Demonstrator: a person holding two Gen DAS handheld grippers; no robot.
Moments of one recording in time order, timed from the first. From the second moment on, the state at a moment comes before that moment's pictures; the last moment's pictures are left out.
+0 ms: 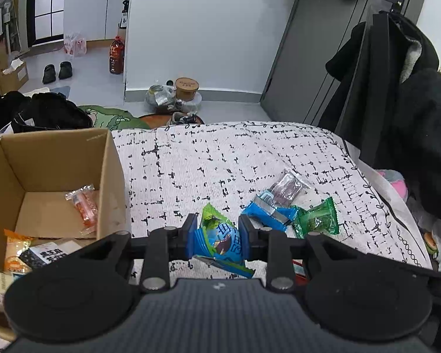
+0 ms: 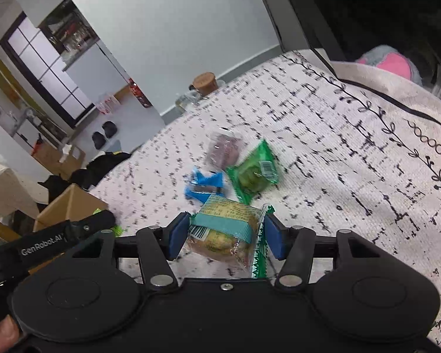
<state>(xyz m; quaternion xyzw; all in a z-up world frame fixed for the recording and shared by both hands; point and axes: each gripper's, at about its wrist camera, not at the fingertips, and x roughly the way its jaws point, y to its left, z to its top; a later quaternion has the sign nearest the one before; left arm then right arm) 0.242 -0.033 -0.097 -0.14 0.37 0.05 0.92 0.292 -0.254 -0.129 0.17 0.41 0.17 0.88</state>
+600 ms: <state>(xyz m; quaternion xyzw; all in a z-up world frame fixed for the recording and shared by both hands) 0.210 0.010 -0.056 -0.16 0.33 0.07 0.93 0.277 -0.203 -0.081 0.17 0.36 0.23 0.89</state>
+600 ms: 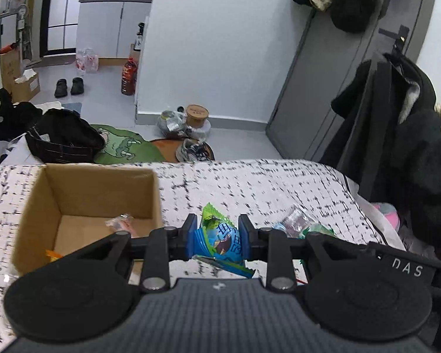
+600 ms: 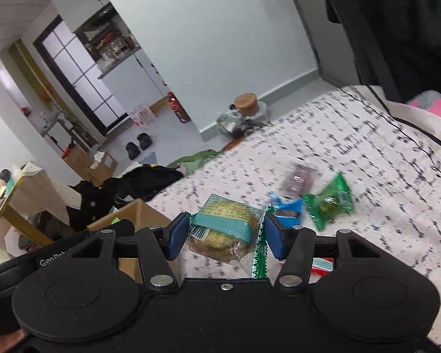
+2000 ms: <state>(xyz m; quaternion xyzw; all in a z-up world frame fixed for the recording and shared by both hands) 0.168 0.135 -0.059 -0.20 0.32 0.17 0.91 0.256 -0.072 -0.072 0.12 0.36 0.33 0.87</state>
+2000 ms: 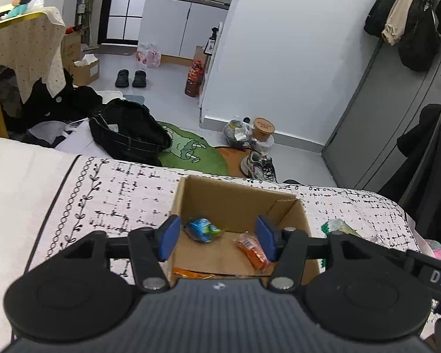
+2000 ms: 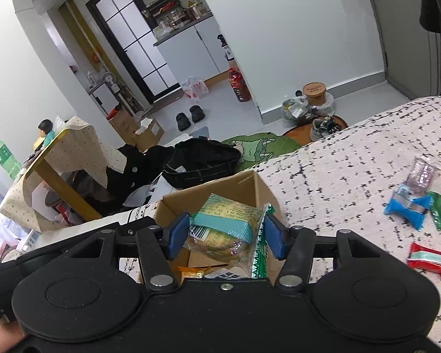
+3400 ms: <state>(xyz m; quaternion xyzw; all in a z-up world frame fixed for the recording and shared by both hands) 0.173 0.081 -0.045 -0.16 0.34 0.17 0.91 0.272 -0.158 -0.067 0.15 0.36 0.27 0.88</state>
